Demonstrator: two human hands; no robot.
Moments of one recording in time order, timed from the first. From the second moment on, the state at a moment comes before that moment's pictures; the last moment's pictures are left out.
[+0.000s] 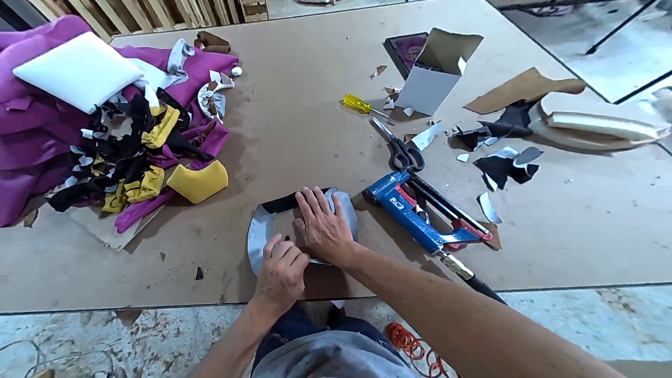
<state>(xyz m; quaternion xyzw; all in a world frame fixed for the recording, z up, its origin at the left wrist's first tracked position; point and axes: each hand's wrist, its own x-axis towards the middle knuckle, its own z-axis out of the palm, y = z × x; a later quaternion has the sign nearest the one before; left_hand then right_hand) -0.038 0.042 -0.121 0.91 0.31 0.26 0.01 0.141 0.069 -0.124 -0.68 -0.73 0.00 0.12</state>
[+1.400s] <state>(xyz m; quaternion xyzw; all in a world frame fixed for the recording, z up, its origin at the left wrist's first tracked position) -0.026 0.137 -0.098 0.93 0.24 0.16 0.23 0.134 -0.090 0.031 -0.89 -0.38 0.23 0.07</state>
